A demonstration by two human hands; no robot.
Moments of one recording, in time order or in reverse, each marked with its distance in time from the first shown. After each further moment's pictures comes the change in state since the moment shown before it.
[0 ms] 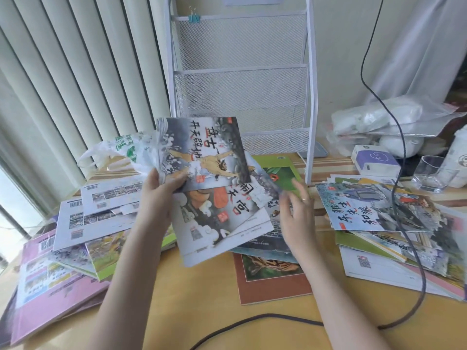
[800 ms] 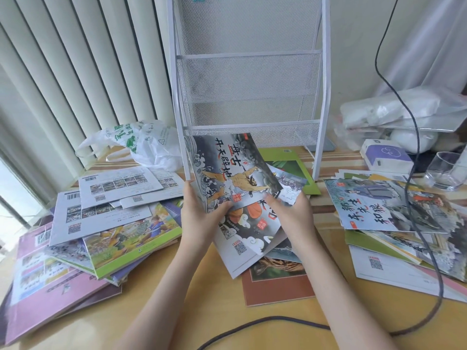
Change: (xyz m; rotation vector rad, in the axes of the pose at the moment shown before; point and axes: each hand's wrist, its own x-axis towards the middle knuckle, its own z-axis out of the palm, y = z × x) left_hand -0.031 -0.063 0.027 0.340 -0.028 0.220; right_hand 0.003 -0.011 0.015 0.452 -0.073 0.296
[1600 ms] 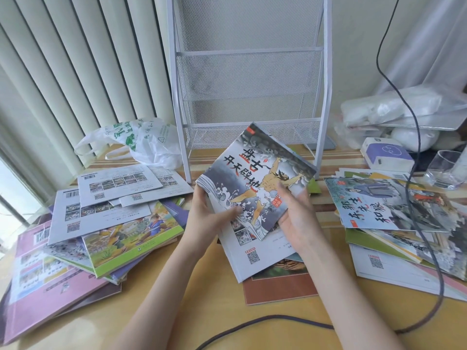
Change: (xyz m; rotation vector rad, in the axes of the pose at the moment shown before) left_hand 0.004 -0.008 0.001 -0.243 -0.240 -0.165; right_hand 0.000 -0.014 -0.001 0.731 -0.193 0.240
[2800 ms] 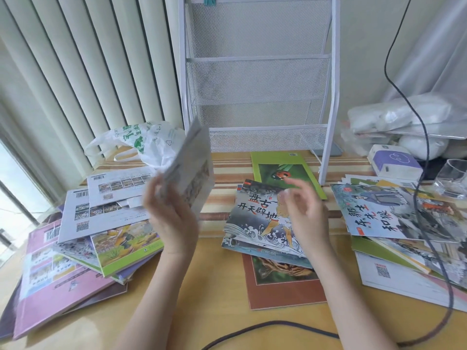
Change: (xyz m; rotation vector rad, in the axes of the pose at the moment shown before) left_hand 0.005 0.014 -0.026 0.493 0.732 1.035; right_hand -0.006 -0.002 -0.015 -0.880 0.057 -0.536
